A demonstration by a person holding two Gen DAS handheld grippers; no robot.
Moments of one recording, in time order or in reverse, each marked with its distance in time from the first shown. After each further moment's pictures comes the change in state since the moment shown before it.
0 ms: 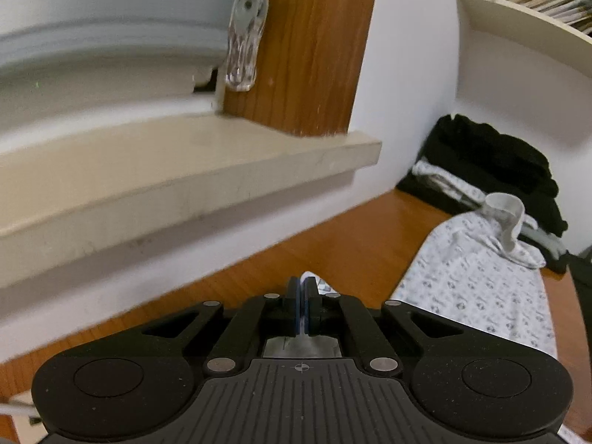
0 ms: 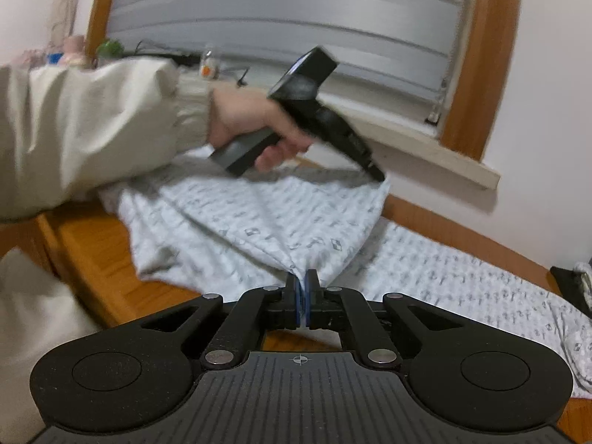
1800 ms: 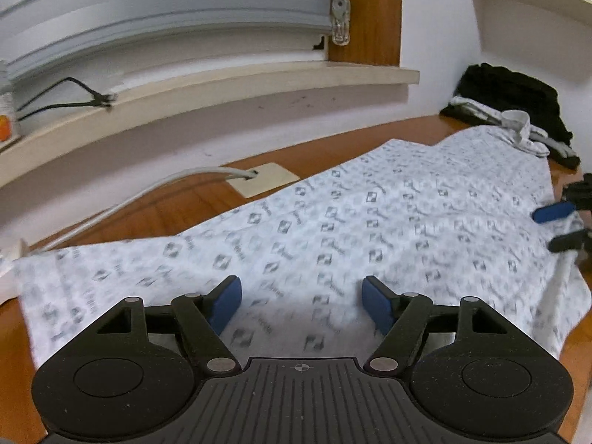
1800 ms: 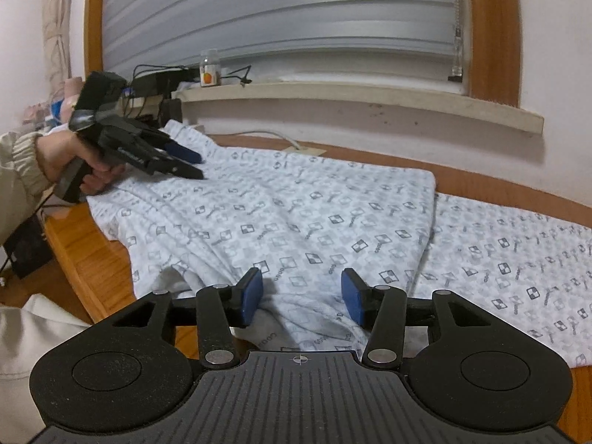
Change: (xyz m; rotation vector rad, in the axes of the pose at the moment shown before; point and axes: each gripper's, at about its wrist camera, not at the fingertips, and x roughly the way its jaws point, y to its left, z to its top) left arm -0.221 0.037 -0.147 0.037 0.088 0.244; right arm 0.049 -0.002 -0.002 0.199 -0.020 0.133
